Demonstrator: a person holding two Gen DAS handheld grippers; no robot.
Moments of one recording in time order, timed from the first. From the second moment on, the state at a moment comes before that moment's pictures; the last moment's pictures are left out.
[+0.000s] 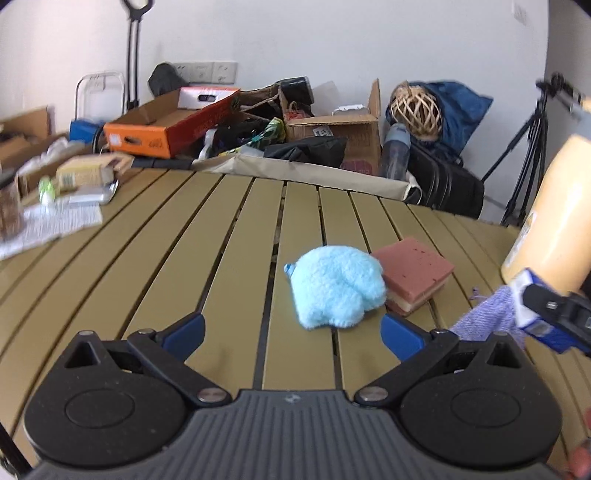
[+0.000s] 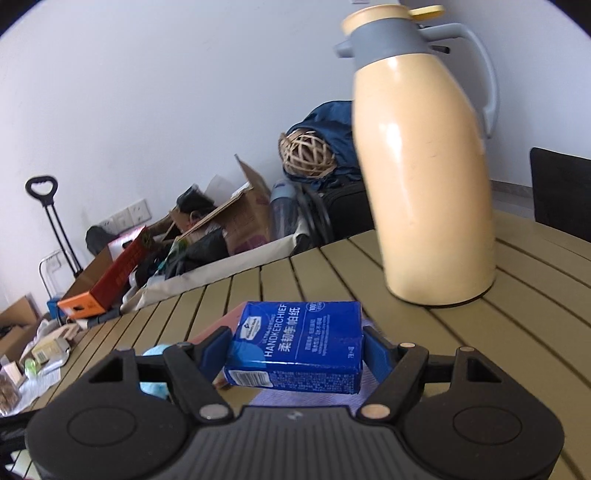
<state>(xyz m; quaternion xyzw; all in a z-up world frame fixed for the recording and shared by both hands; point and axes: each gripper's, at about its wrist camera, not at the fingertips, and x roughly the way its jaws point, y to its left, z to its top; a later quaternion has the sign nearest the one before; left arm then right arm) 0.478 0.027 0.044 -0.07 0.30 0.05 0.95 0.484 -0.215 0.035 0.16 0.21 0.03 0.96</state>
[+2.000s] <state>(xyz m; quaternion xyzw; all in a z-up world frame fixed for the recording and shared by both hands) 0.583 0.005 0.010 -0.06 0.38 0.10 0.92 0.469 -0.317 0.032 0.26 0.18 -0.03 0.95</state>
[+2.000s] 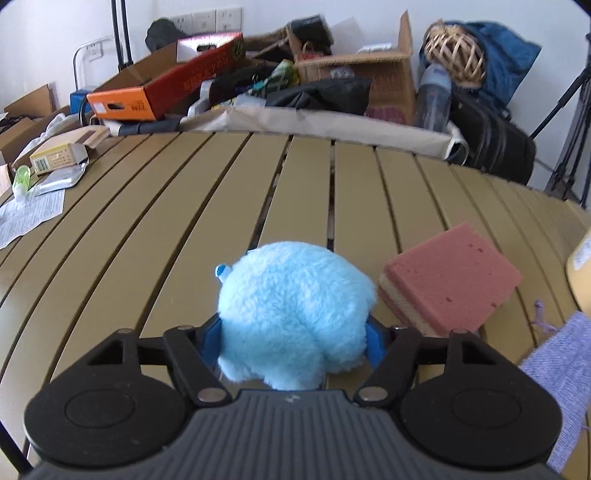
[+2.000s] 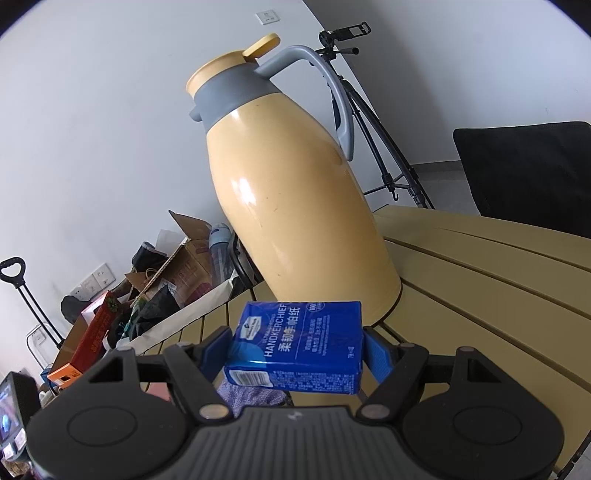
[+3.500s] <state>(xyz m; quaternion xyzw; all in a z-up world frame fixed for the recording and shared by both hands) 0.258 -0.011 0.059 -0.02 0.22 0.05 0.97 0.298 -0.248 0.035 0.13 0.15 0.13 0.97</state>
